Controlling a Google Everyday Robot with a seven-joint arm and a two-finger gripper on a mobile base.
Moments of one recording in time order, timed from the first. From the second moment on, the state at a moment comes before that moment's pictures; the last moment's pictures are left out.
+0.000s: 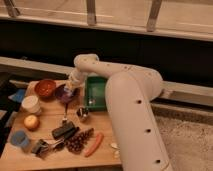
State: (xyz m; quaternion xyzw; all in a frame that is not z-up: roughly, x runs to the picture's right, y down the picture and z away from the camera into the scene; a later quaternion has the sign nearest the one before) arm -0.203 -0.021 0.908 -0.35 -0.10 0.47 0.80
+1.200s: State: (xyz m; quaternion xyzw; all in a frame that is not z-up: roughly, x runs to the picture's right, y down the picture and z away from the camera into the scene) arm -0.215 0.003 0.884 -0.37 -0.12 0.47 0.79
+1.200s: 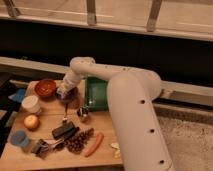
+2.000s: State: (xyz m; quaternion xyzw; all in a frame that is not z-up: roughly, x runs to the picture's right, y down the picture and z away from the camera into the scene) arm -0.235 -0.025 0.918 -0.36 -0.13 0.47 0.79
